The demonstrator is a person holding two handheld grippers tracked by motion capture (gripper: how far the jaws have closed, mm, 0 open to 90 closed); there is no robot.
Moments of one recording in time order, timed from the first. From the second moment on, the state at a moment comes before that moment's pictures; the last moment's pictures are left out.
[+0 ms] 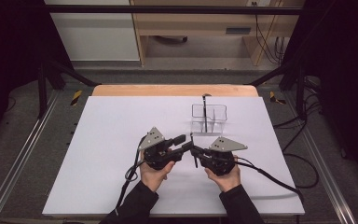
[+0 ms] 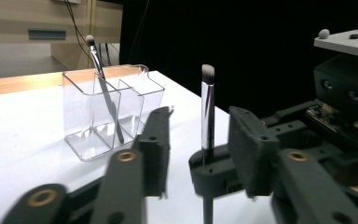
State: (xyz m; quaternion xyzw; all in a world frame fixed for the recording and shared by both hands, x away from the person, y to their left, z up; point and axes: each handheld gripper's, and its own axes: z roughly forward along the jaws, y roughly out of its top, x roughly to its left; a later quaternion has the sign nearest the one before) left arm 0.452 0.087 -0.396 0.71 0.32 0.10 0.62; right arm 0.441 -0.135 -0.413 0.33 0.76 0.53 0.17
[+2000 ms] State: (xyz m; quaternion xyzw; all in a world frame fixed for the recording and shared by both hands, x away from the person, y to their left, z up) left arm 0.441 0.224 -0.418 0.76 0.37 0.21 0.50; right arm 0.488 -0.170 -0.380 0.41 0.70 0.54 0.23
